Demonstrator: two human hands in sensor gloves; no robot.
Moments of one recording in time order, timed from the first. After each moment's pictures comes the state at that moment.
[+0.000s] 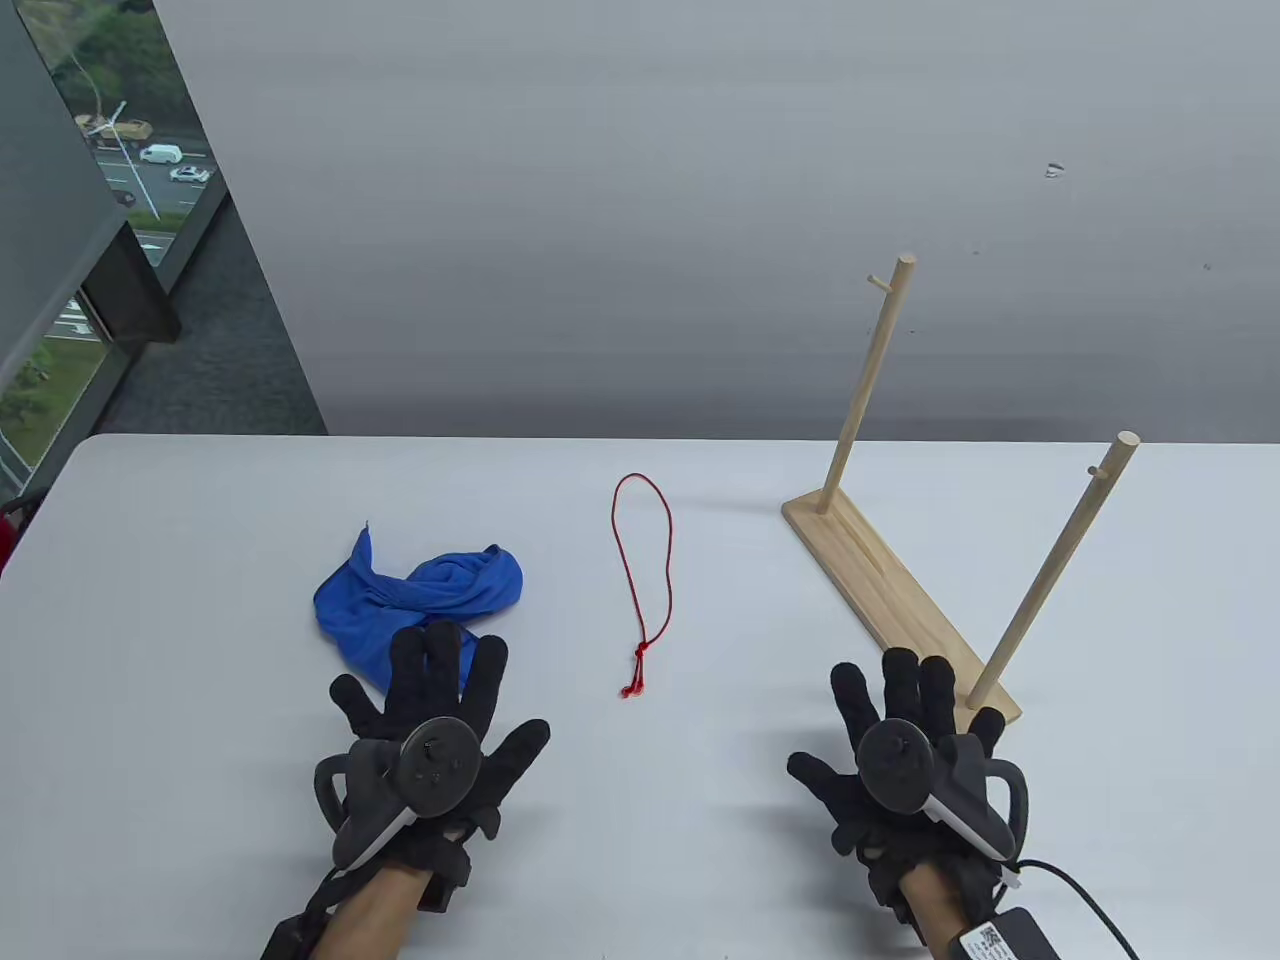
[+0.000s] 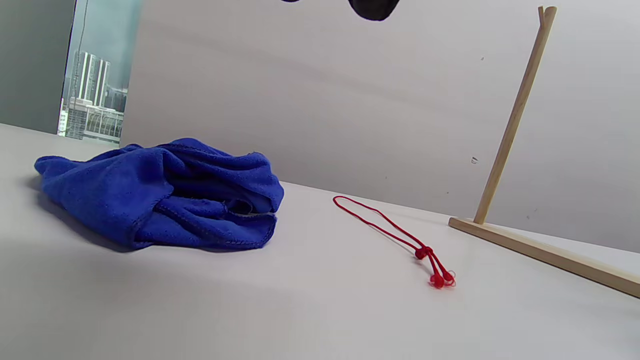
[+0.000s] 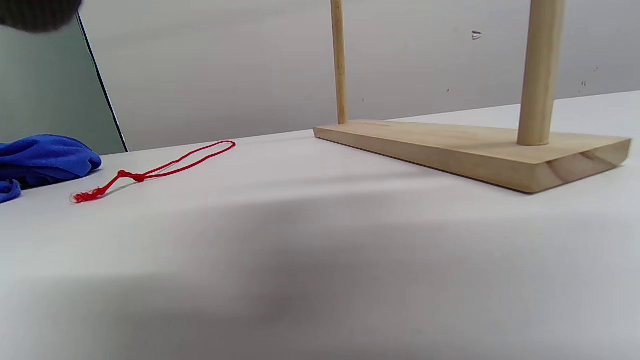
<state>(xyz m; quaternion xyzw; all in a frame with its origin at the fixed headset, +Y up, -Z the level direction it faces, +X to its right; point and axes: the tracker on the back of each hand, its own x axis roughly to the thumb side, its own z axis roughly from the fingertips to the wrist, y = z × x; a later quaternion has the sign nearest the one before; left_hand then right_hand) -0.217 -0.698 -0.303 0.07 -0.05 0.10 0.99 0.201 -0.729 -0.303 0.03 0.02 1.00 0.07</state>
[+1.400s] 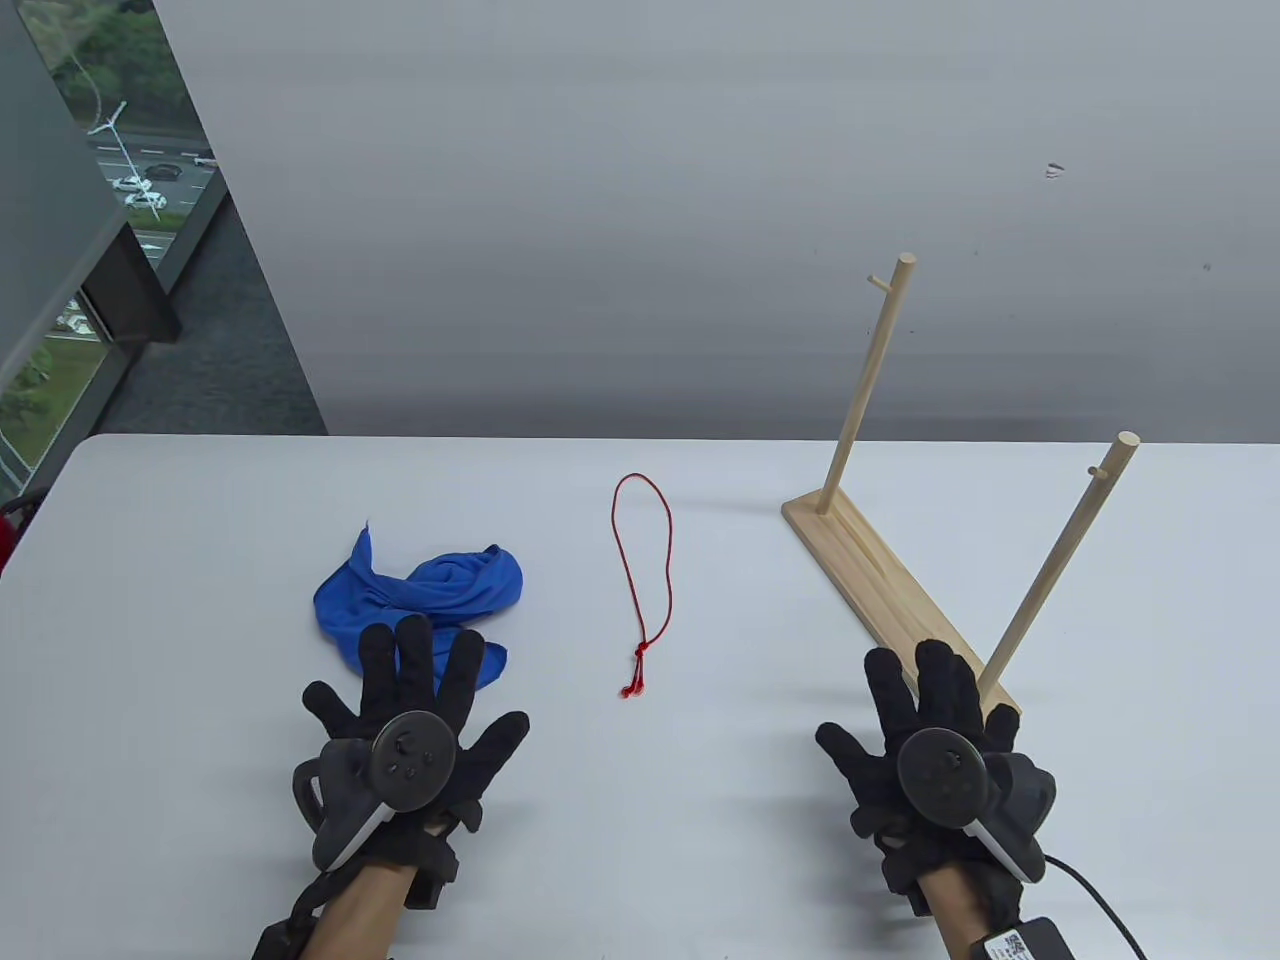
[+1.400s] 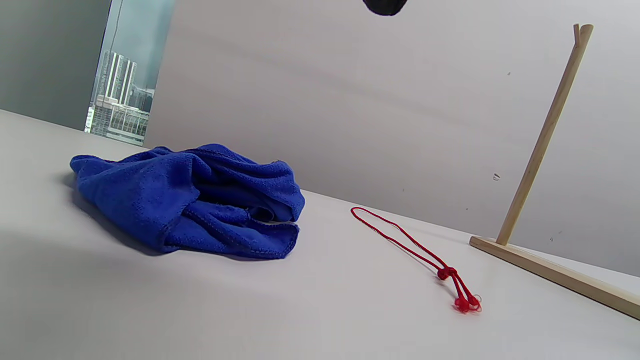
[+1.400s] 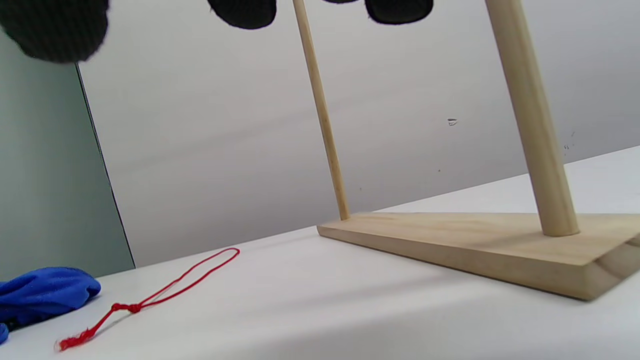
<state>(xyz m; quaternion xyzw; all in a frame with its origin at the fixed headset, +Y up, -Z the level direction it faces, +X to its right) -0.234 -0.698 -0.304 0.08 -0.02 0.13 0.99 0.223 -0.705 -0.293 0.01 -0.14 0.98 0.17</state>
